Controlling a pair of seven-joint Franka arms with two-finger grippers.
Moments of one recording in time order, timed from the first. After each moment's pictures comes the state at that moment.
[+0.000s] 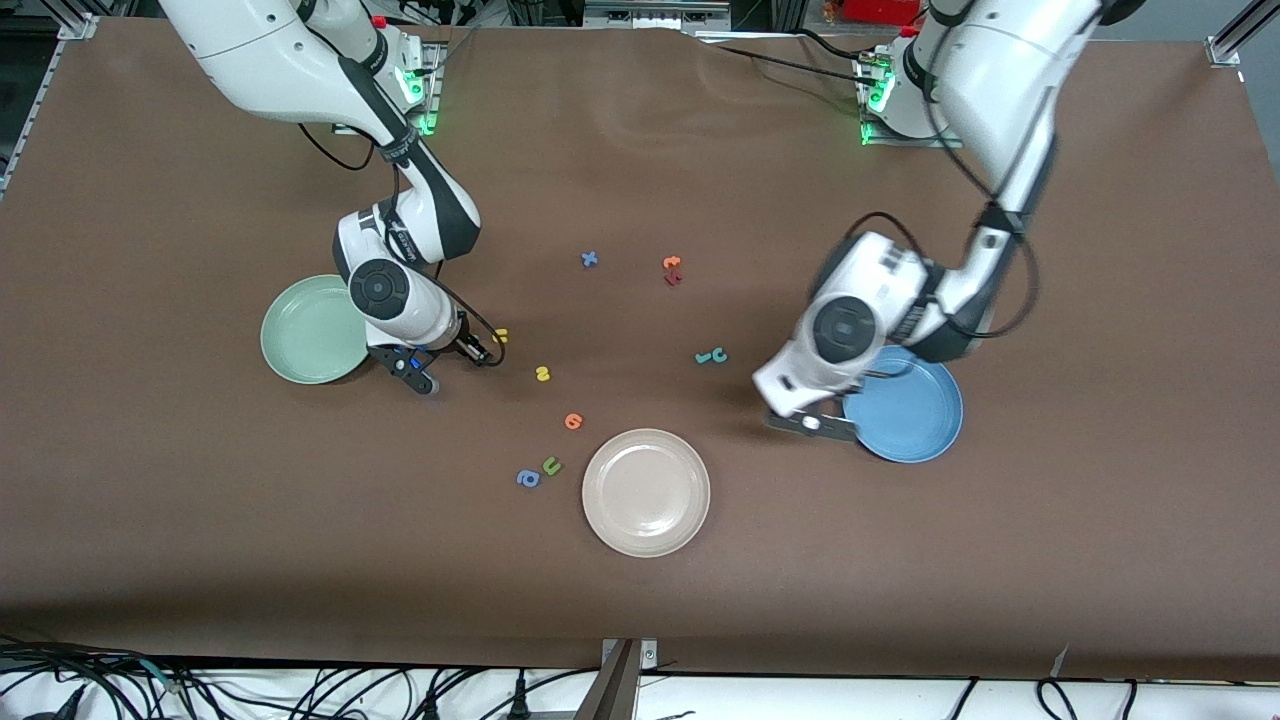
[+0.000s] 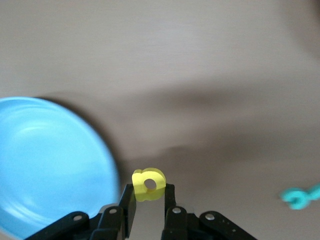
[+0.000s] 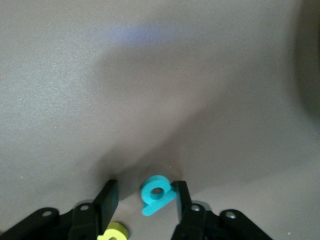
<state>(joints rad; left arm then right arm) -0.19 0.63 -0.22 -1.61 0.21 2.04 -0.31 0.23 0.53 0.18 -2.03 -0.04 2.43 1.08</state>
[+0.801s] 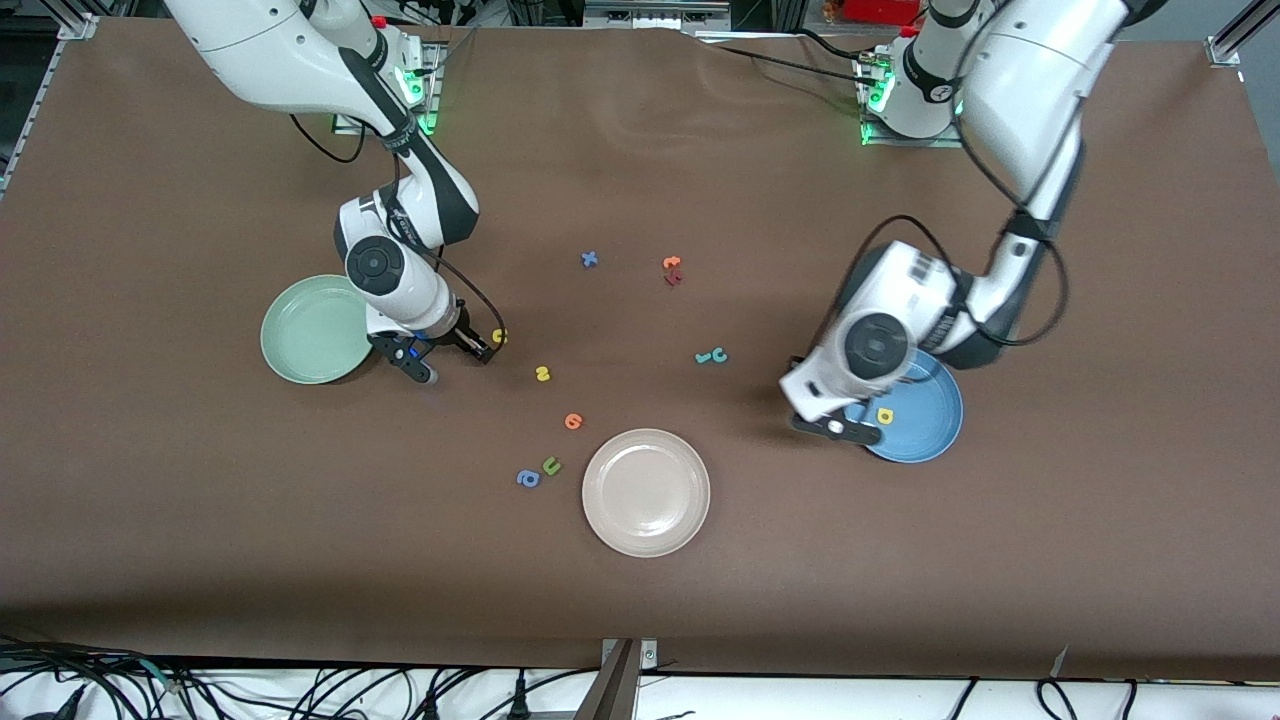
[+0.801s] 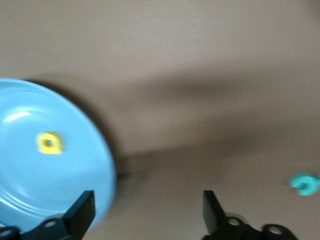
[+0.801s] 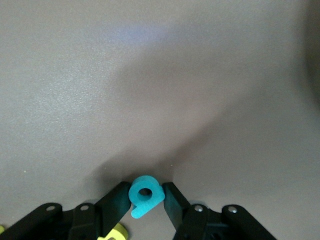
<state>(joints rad) -0.22 0.64 -0.26 -1.63 0.20 2.02 -0.38 0.23 0.50 0.18 -2.13 -0.04 2.59 1.08</state>
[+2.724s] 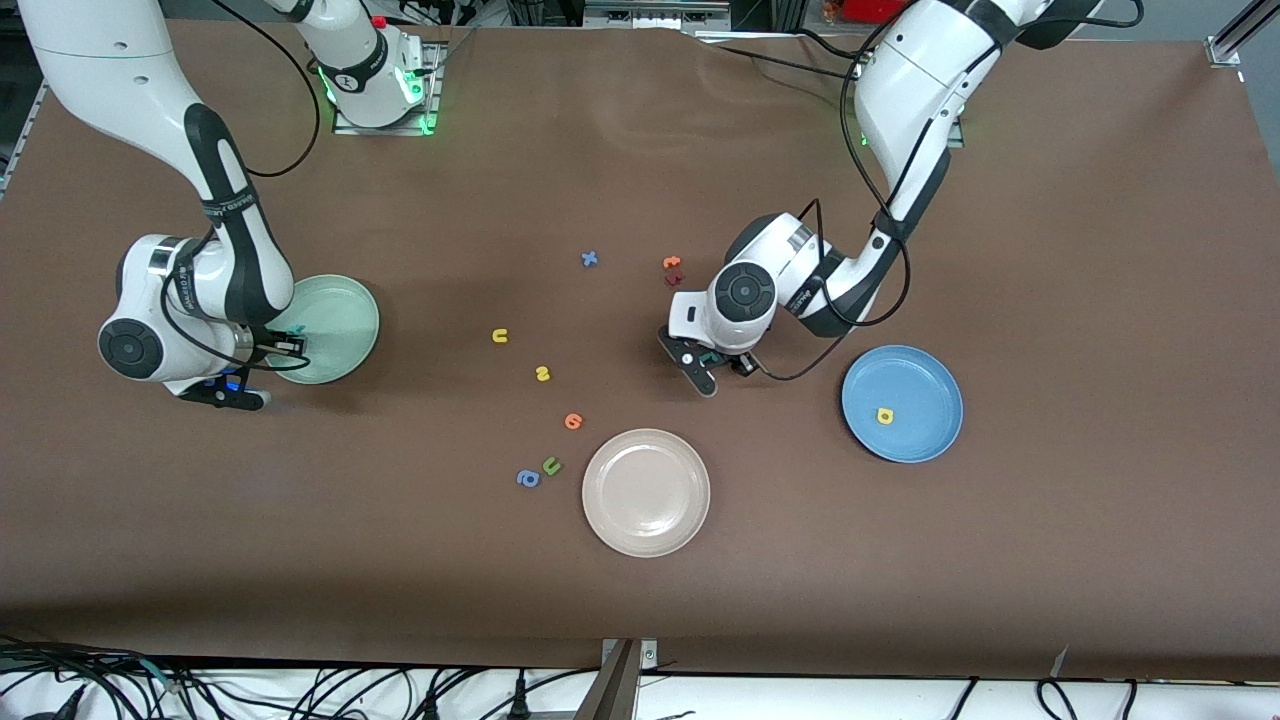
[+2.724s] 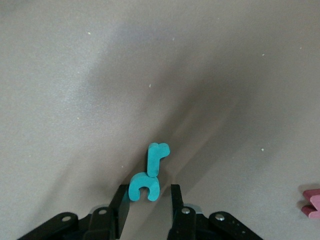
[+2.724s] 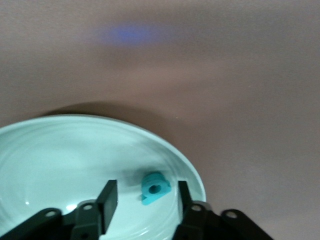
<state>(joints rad) -0.40 0.73 -0.25 -1.68 0.12 2.26 0.22 0.11 0.53 -0.22 -1.94 0.01 2.11 0.07</state>
